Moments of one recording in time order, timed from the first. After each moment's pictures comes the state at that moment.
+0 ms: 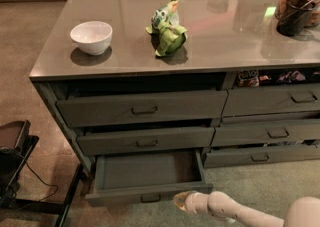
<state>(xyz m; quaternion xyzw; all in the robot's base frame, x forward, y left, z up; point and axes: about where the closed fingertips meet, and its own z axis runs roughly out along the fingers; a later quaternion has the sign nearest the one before) 0.496 -0.101 0.154 -0.63 0.67 0.11 0.38</state>
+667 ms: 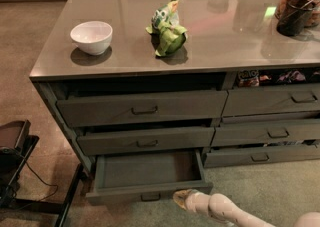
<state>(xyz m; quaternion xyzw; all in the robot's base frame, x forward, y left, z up) 0.514 -0.104 0.155 -0.62 0.66 0.08 0.42</state>
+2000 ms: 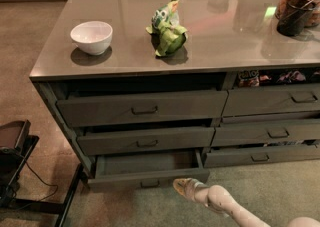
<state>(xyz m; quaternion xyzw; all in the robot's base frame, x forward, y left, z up) 0.572 -0.109 0.154 -0.60 0.65 0.05 0.47</state>
